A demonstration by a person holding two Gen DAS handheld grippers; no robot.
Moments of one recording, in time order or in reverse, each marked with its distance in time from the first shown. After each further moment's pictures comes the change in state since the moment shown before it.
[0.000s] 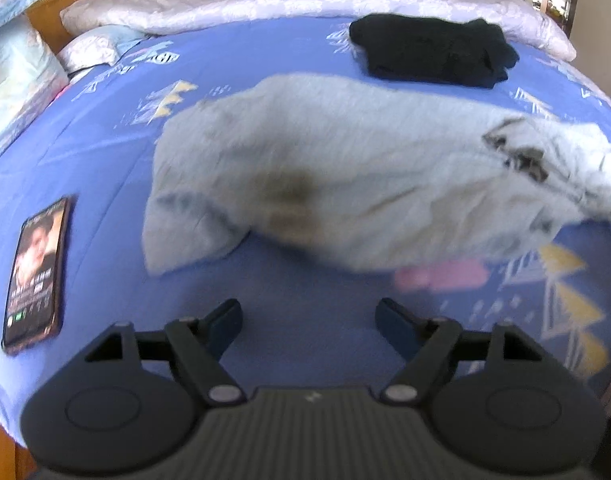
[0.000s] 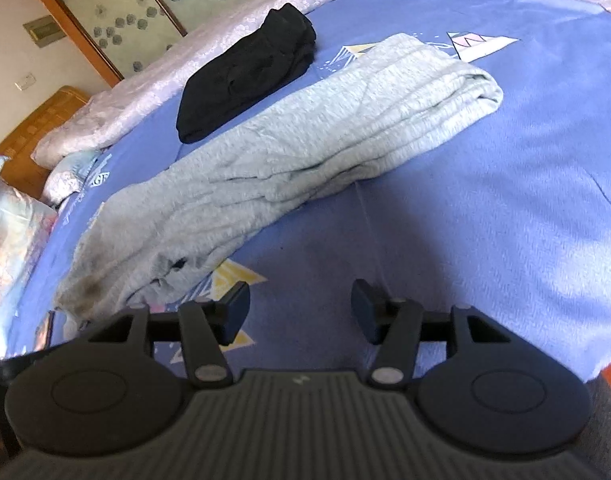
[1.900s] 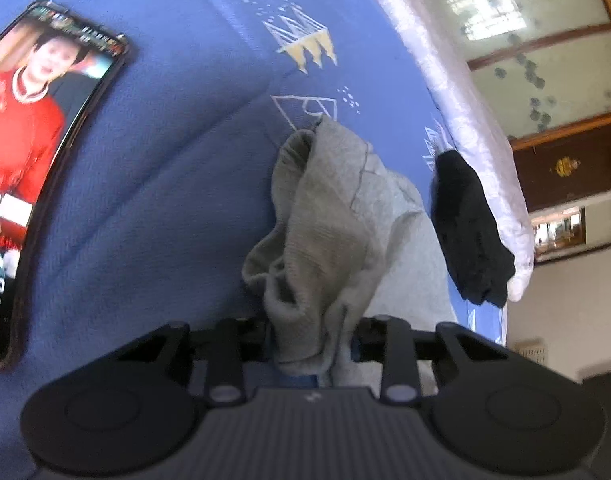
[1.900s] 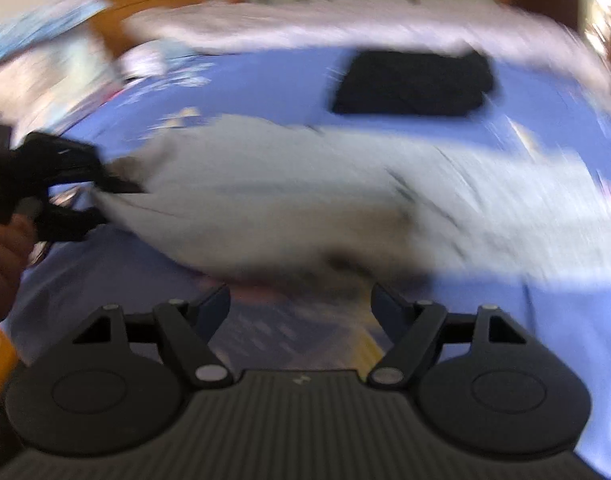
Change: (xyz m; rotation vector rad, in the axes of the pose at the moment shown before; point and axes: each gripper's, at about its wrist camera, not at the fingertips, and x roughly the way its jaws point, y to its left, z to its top) left arm 0.082 0.182 0.046 -0.856 0.087 -0.515; right arm 0.040 0.171 -0.026 -0.653 -0.001 0.062
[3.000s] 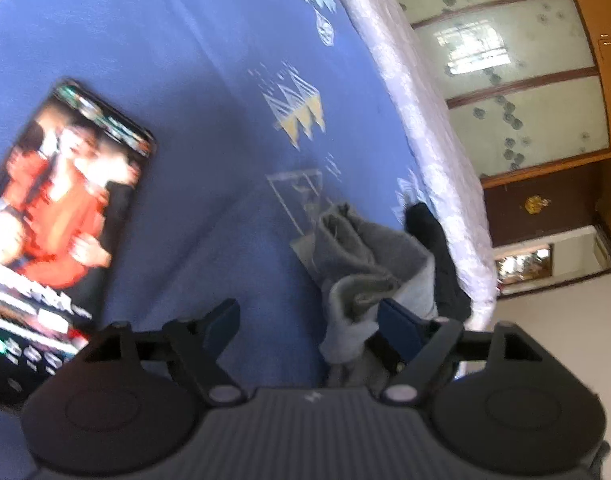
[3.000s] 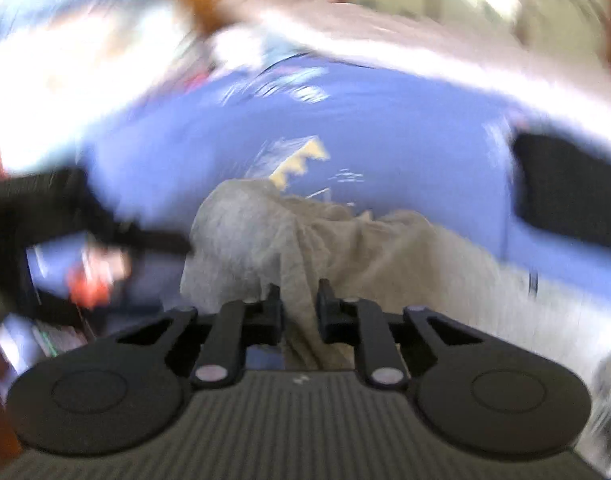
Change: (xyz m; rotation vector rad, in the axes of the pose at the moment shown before) left arm -0.043 0.017 0.037 -0.081 -0.060 -0.129; right arm 0.104 0.053 0.121 0.104 -0.004 0.189
